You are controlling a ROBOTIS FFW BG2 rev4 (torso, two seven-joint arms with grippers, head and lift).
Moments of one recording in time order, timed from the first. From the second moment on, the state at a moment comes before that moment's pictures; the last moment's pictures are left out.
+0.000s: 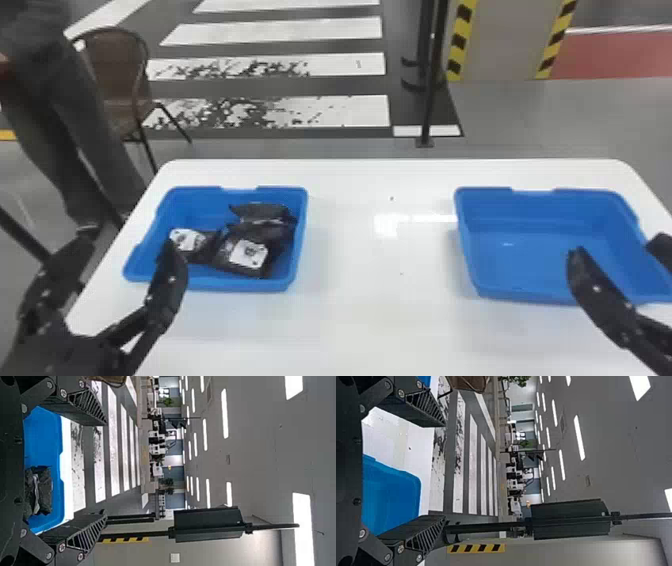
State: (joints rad) left arm 0.95 0.00 0.21 -2.46 0.11 -0.18 -0.10; right arm 0.81 -0.06 -0.22 -2.44 -0.27 0.09 0.38
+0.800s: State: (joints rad) left arm 0.95 0.00 0.22 -2.46 0.11 -0.19 -0.10; right arm 0.81 -0.06 -0.21 -2.43 -0.27 0.08 0.38
